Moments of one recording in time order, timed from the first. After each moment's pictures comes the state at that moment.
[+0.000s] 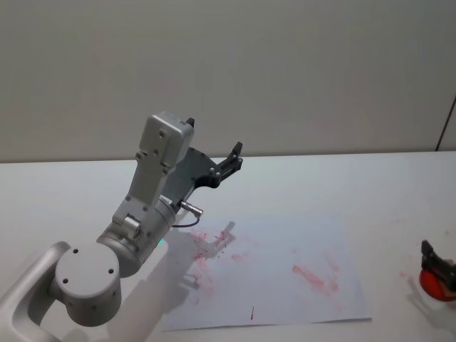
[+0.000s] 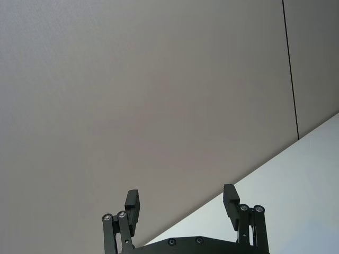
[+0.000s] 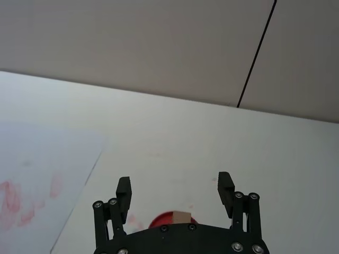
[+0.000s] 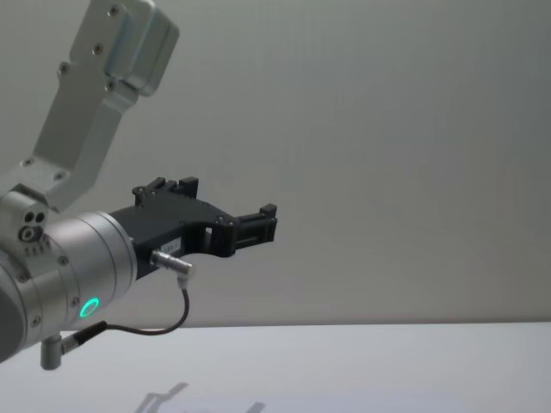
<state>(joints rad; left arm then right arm) -0.24 0.38 0.45 -1.63 -0.20 0.01 -0.01 -0.35 0.53 -0.12 -1.93 0.34 0.13 -0.11</state>
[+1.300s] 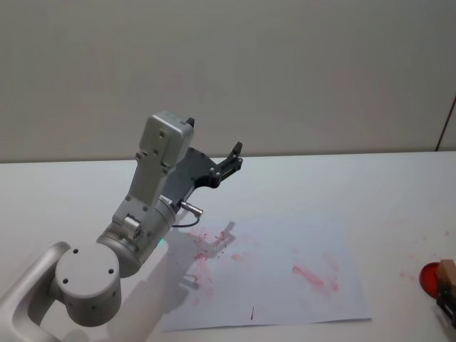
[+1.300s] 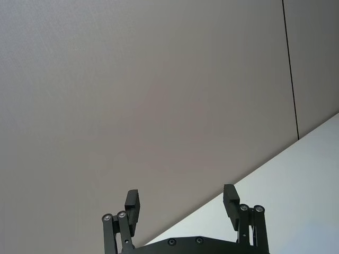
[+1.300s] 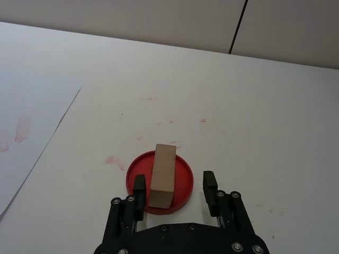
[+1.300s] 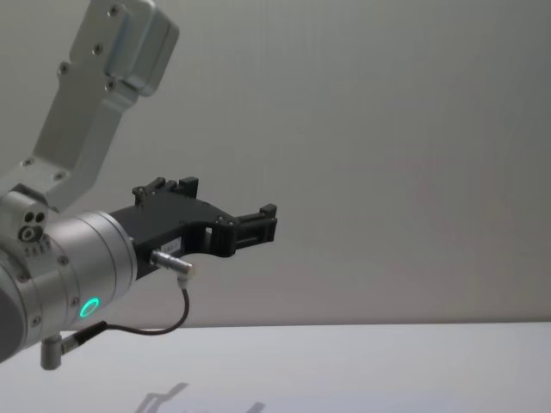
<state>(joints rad) -0.24 0.38 0.45 -1.63 -0.20 0.01 -0.01 -0.39 0.50 -0.12 -1.85 0.32 0.16 -0.12</state>
